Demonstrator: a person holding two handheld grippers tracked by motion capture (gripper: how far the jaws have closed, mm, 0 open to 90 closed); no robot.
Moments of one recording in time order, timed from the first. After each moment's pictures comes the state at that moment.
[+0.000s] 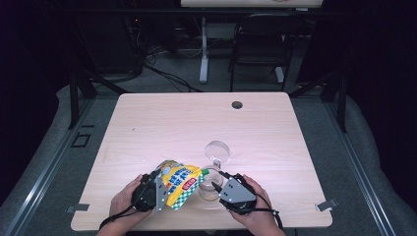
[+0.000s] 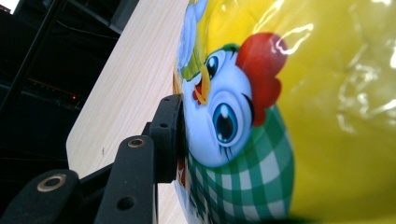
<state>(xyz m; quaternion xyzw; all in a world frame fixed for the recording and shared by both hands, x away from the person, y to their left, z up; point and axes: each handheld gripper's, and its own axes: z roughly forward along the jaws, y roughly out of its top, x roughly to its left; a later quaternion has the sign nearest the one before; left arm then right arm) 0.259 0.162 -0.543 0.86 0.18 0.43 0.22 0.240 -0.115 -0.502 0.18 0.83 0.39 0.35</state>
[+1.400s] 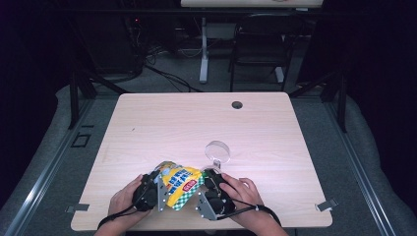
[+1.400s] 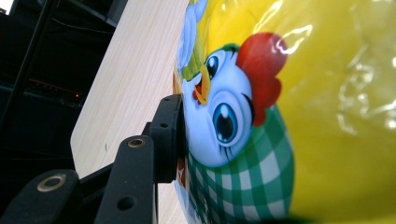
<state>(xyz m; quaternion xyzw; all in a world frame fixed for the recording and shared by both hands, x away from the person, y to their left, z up) 0.262 0.163 -0.549 0.87 0.16 0.43 0.18 0.238 -0.069 -0.510 -0.02 0.83 0.23 0.50</state>
